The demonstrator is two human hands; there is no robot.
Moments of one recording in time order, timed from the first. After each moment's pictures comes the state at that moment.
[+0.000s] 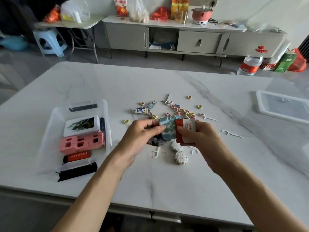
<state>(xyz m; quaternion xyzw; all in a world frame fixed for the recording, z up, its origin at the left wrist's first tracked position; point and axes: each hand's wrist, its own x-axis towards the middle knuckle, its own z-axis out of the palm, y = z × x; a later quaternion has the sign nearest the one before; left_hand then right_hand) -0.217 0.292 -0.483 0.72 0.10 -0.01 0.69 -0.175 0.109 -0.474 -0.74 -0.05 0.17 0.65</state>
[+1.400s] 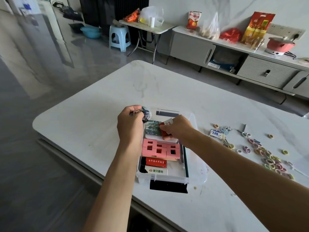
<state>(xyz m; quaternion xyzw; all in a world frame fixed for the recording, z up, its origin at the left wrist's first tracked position) -0.265 0.528 -0.492 0.53 0.42 0.34 0.65 -0.161 0.436 -0.490 -0.87 -0.13 0.29 0.39</state>
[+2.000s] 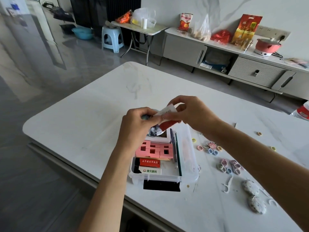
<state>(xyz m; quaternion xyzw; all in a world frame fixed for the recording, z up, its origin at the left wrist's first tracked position) -0.271 0.513 -0.475 0.74 0.22 0.25 0.59 -0.148 0.389 -0.426 -0.83 -0.33 0.19 0.42</state>
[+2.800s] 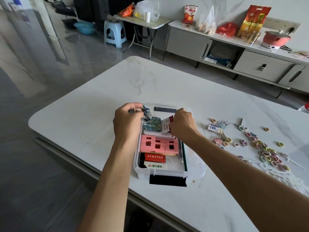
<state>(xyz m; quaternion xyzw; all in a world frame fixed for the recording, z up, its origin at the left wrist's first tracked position) -0.274 0.532 -0.490 0.61 0.40 0.29 0.62 -0.158 0.427 -0.492 -0.94 -0.18 0.12 0.24</state>
